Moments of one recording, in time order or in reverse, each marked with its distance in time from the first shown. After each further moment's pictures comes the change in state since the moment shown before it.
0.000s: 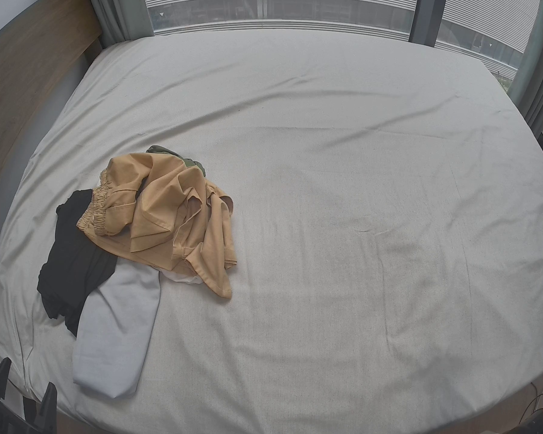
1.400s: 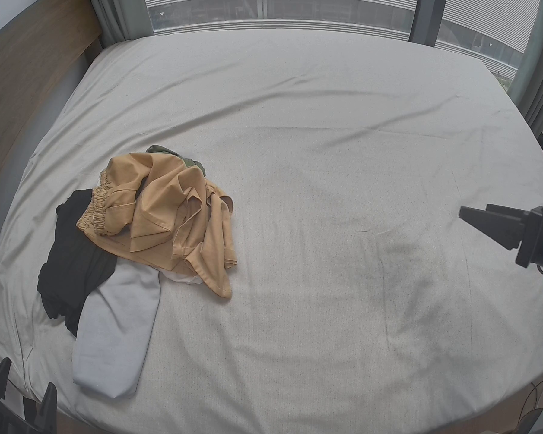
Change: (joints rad) left arm 0.000 0.000 0.000 0.000 0.000 0.000; right arm 0.431 1.041 -0.497 -0.119 0.032 0.225
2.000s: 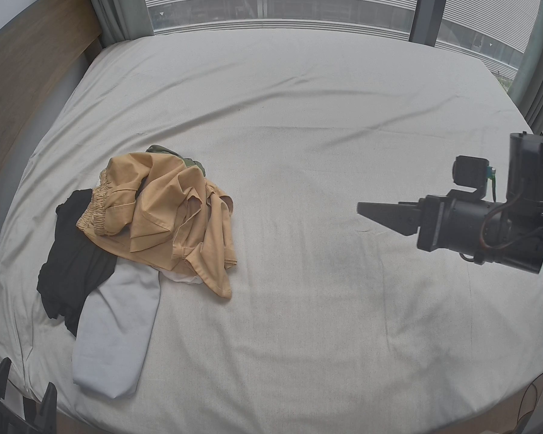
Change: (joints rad) left arm 0.000 0.000 0.000 0.000 0.000 0.000; right arm 0.146 0.385 -0.163 -0.161 0.022 0.071
